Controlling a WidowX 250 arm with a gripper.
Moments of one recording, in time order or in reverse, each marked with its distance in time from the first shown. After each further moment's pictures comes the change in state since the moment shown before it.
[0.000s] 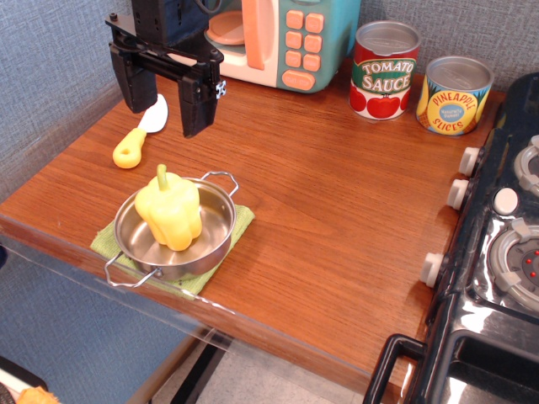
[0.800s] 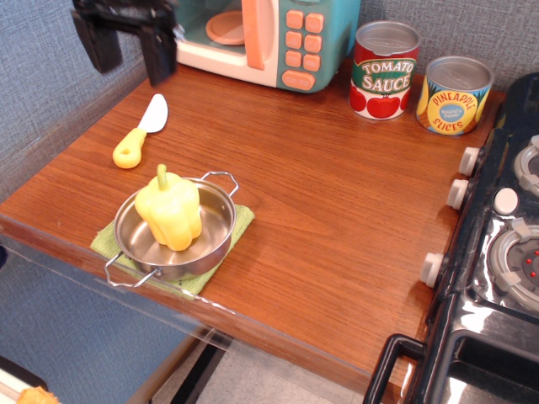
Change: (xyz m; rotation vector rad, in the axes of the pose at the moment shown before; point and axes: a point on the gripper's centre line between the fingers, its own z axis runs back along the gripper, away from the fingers) arm 0.020 0.077 0.007 -0.053 -0.061 0.160
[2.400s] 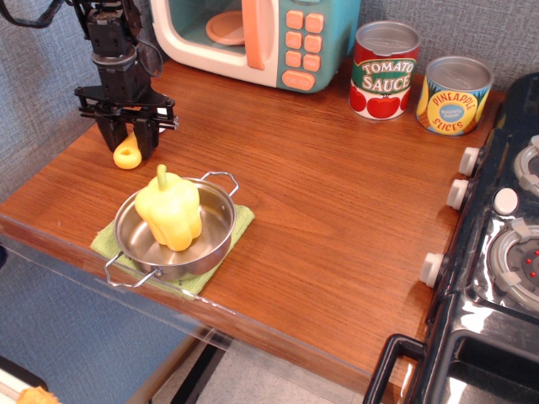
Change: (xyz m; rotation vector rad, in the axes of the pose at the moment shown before) arm 0.013 0.039 -0.124 0.079 0.047 0.218
